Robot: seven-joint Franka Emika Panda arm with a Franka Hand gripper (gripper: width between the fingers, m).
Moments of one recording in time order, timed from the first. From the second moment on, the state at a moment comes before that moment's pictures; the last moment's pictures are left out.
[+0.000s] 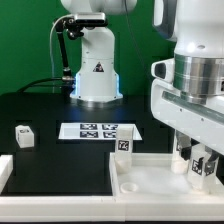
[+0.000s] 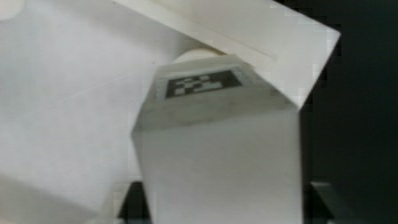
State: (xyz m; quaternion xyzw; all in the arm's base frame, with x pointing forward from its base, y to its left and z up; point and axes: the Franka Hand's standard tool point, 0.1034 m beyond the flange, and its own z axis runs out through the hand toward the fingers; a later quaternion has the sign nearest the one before) arm 0.692 0.083 0.081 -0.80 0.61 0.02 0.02
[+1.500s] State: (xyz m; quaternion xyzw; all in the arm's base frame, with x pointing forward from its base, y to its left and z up) arm 0.668 0.110 0.086 -0.94 0.34 0.01 -0.03
